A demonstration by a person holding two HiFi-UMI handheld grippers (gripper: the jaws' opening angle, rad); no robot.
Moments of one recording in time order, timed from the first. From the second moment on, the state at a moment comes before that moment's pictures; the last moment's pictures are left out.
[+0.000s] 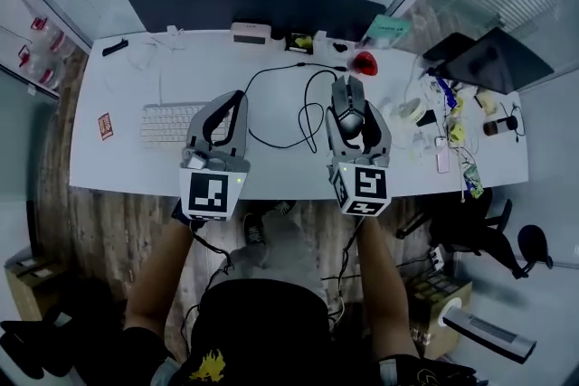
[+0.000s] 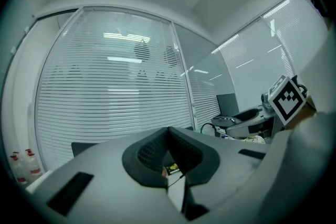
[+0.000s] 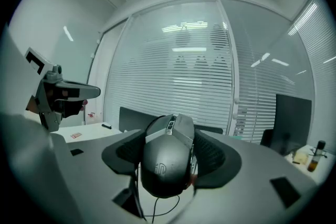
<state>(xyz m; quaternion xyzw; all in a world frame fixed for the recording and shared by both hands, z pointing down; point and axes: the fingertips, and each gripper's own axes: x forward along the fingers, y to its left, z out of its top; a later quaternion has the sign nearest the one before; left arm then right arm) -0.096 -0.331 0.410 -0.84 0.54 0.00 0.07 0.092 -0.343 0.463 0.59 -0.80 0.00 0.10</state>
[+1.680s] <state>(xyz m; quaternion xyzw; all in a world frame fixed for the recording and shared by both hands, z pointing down) -0.092 -0.218 0.535 -0.82 0.55 -0.10 -0.09 0.127 -0.231 0.579 0.60 -0.78 0.11 0.11</state>
